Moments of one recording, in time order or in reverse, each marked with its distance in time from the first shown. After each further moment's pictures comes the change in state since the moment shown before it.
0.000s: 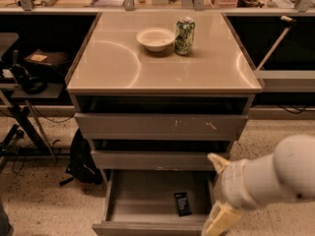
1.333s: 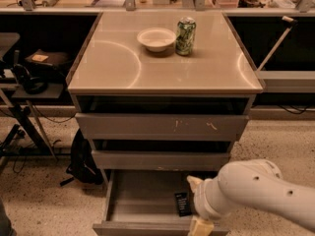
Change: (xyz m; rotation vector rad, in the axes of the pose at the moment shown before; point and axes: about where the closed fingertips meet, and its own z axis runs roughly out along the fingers) arm 0.040 0.028 0.130 -0.115 0.134 -0.055
